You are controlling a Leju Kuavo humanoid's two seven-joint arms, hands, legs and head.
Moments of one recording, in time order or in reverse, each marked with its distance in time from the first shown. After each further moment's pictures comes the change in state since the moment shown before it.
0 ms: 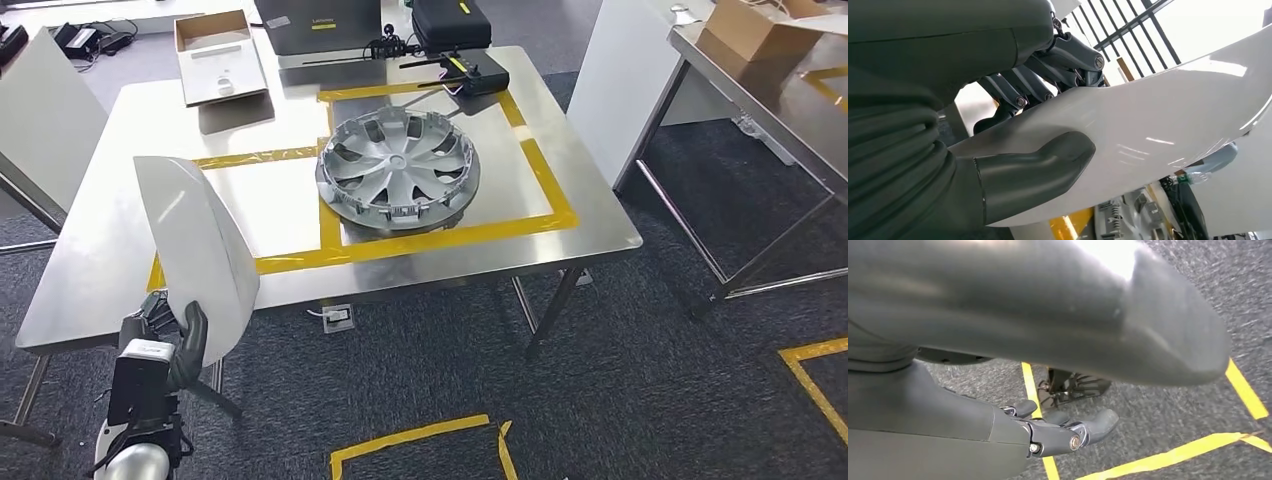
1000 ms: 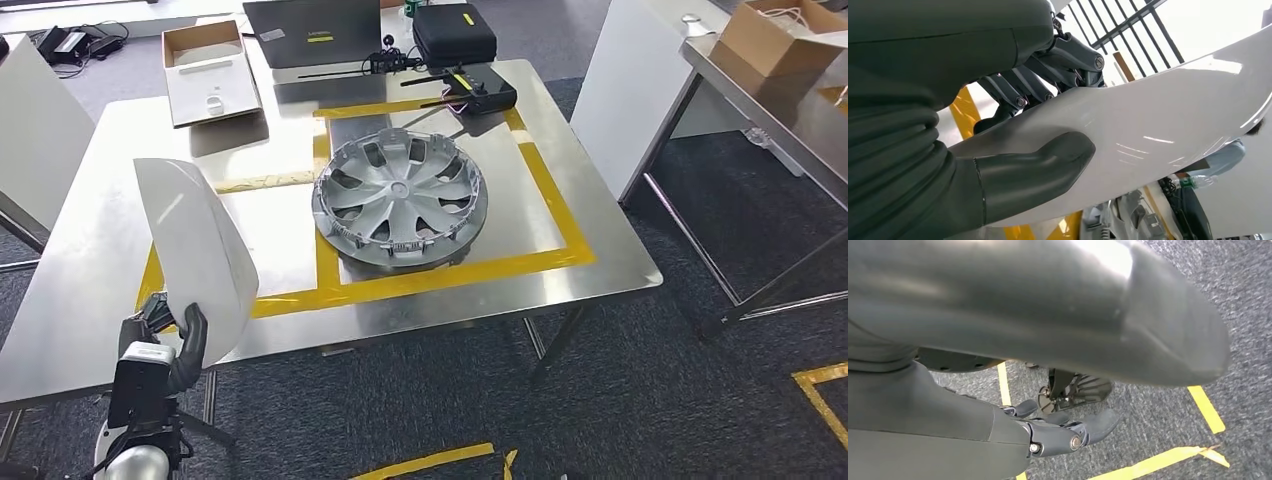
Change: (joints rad) left arm 0.014 0.000 0.004 -0.005 -0.006 0.000 -0.010; right arm -0.004 0.003 -0.005 0.000 -0.010 0.011 0.008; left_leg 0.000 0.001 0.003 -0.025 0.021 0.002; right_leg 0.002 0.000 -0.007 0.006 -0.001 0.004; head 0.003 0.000
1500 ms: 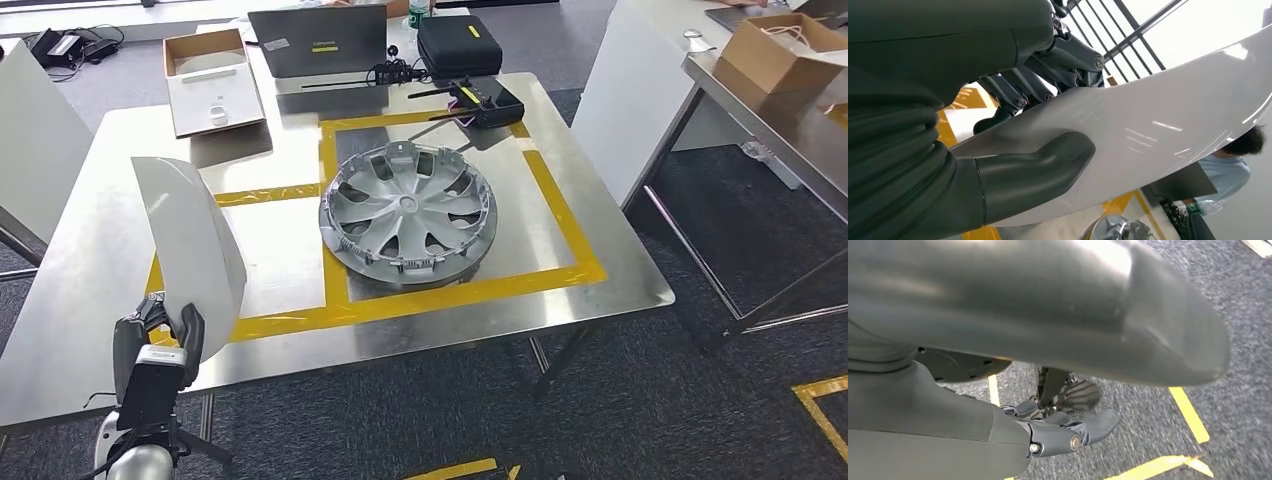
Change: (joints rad) left arm -0.016 0.007 -0.005 0.027 -0.135 0.083 -0.036; right arm 0.000 0.003 -0.013 0.000 0.003 0.002 0.004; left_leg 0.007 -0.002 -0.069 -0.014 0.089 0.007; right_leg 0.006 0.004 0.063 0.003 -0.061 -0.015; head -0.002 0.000
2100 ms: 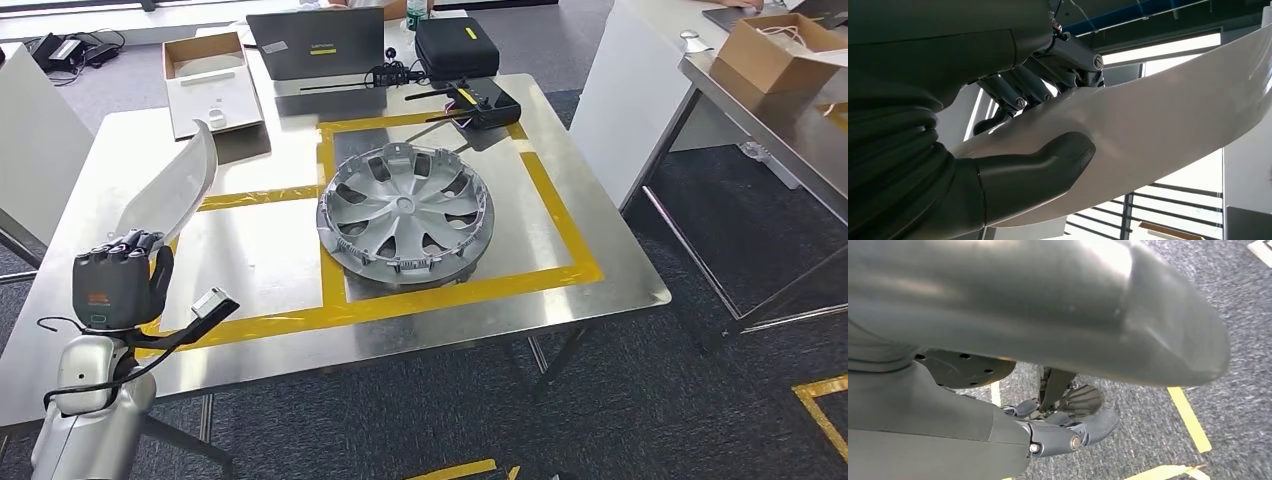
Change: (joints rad) left arm -0.397 0.237 -0.003 0.509 -0.839 0.503 0.155; right arm -0.003 0.009 0.000 0.000 0.031 0.015 0.006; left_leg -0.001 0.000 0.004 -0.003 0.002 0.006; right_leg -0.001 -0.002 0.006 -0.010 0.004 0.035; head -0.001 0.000
